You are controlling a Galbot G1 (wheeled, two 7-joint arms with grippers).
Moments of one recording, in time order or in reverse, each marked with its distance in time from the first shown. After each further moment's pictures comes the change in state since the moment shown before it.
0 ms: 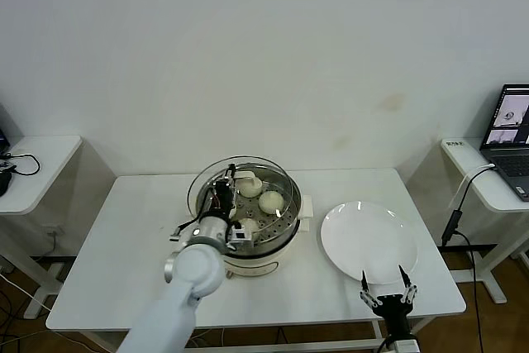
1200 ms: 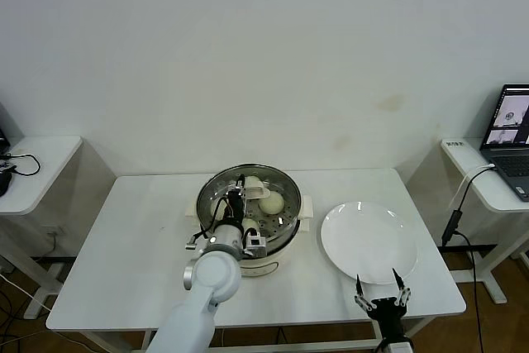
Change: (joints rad) left arm 0.046 -0.120 -0.018 0.069 0.107 -0.030 -0.012; right arm -0.004 0.004 -0.019 -0.019 -0.025 0.008 0.001
